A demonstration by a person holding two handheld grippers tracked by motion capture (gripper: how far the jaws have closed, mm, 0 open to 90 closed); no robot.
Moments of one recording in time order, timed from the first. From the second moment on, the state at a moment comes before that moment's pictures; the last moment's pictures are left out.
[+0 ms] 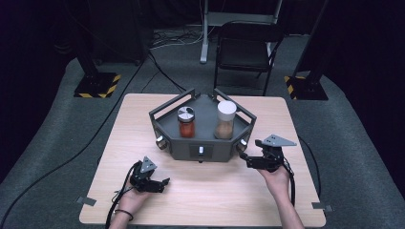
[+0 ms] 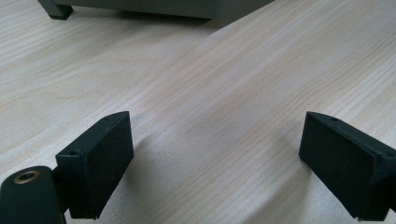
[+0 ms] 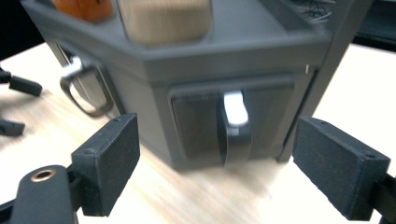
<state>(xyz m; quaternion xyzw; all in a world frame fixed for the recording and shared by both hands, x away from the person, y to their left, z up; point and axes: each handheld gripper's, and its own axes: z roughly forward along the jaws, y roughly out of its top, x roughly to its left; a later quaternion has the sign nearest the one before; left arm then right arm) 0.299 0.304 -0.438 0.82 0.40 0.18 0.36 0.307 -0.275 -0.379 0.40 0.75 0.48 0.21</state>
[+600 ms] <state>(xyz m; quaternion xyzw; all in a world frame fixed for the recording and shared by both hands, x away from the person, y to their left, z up) 0.298 0.303 -0.438 0.82 0.40 0.18 0.36 0.299 -0.290 -0.430 0.45 0.76 0.43 0.18</state>
